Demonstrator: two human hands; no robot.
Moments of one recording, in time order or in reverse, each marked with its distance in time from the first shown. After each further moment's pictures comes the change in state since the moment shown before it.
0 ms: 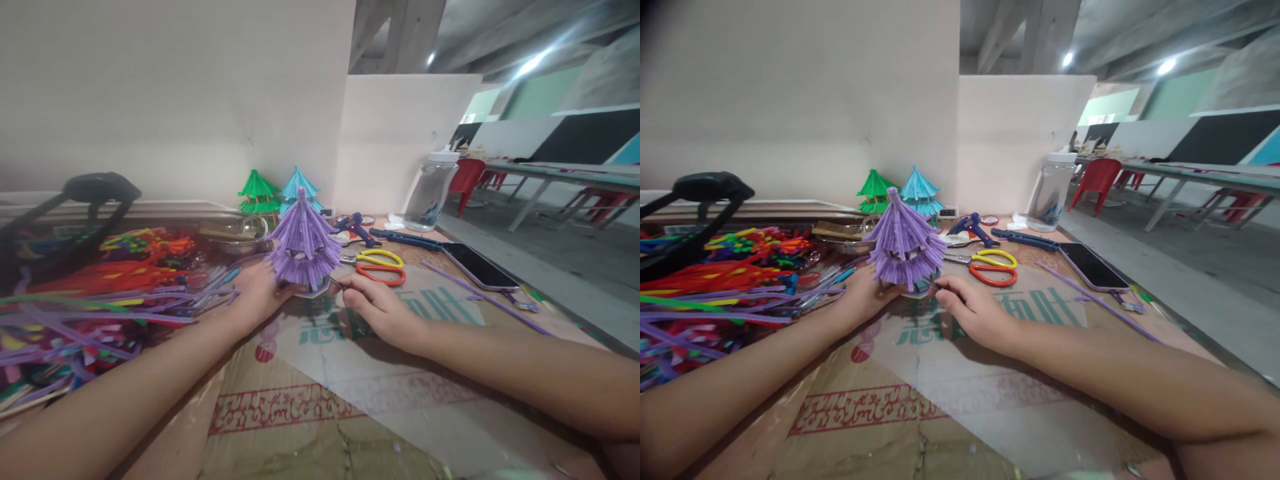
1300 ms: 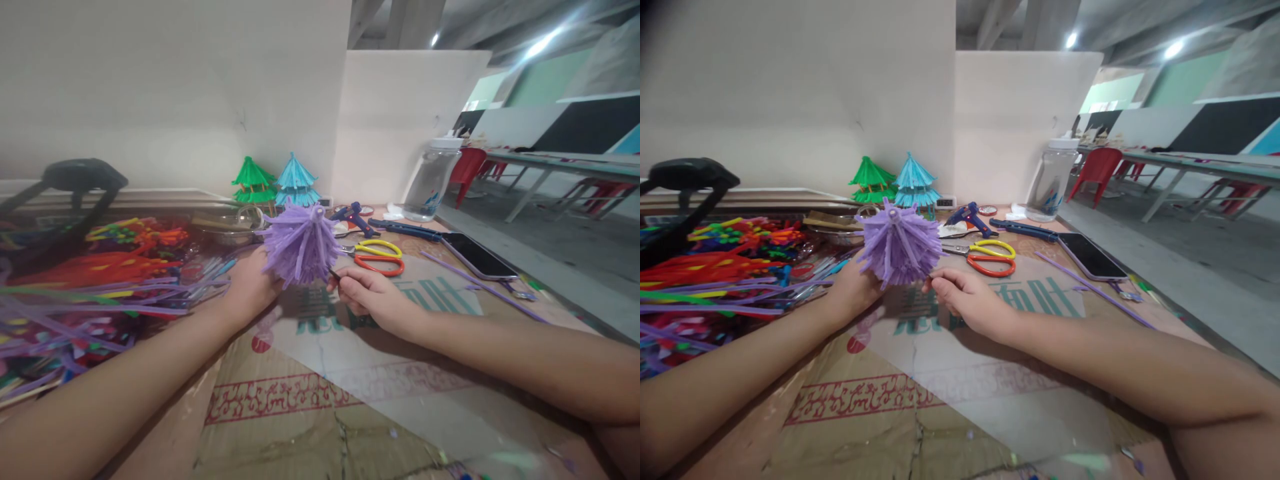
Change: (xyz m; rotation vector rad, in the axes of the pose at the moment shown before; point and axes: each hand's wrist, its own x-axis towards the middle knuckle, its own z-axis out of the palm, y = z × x) left_hand -0.007 -0.021 0.006 0.261 -0.100 0.025; right_hand 0.005 -0.004 0.010 0.685 -0.124 0.360
